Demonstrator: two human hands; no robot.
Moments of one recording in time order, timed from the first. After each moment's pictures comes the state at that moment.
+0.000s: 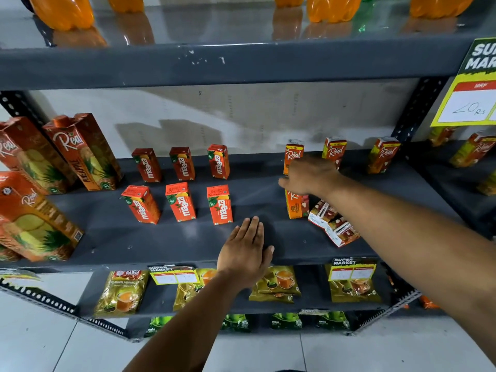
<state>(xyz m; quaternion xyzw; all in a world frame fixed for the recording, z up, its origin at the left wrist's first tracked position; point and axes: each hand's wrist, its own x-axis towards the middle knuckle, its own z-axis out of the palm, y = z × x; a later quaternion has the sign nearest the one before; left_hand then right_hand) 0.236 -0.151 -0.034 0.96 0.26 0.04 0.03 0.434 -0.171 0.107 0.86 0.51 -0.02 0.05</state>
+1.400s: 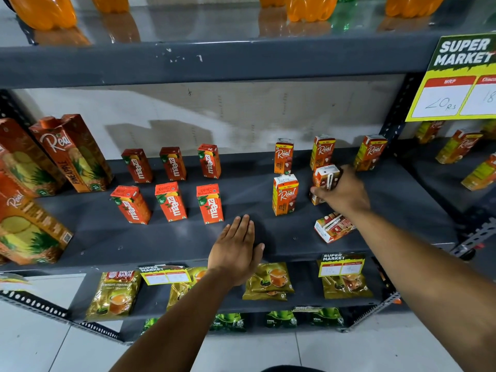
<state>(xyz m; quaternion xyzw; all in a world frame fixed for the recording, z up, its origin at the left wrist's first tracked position) 0.236 -0.152 -0.031 0.96 0.27 0.03 0.02 0.500 -0.252 0.036 0.89 0.26 -0.08 -0.35</state>
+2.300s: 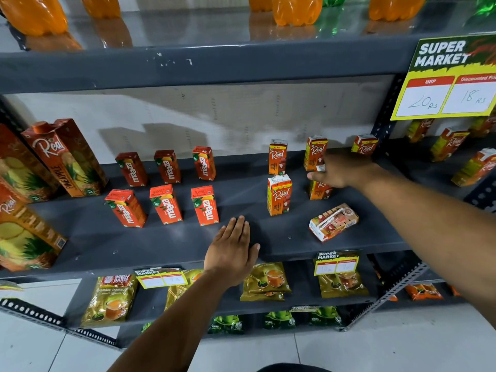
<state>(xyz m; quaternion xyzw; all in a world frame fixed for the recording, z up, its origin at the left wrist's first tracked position) 0.237 -0.153 -0.033 0.96 0.27 0.03 0.03 0.535 -0.228 0.095 0.88 0.48 -0.04 0.02</state>
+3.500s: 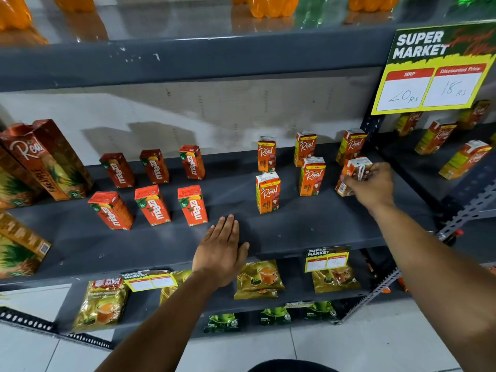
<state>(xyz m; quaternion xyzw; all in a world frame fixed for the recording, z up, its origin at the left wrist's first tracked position) 0.237 -0.153 -0.030 0.96 0.28 0.04 0.03 0.558 -0.307 0.032 0.82 0.13 -0.03 -0.56</state>
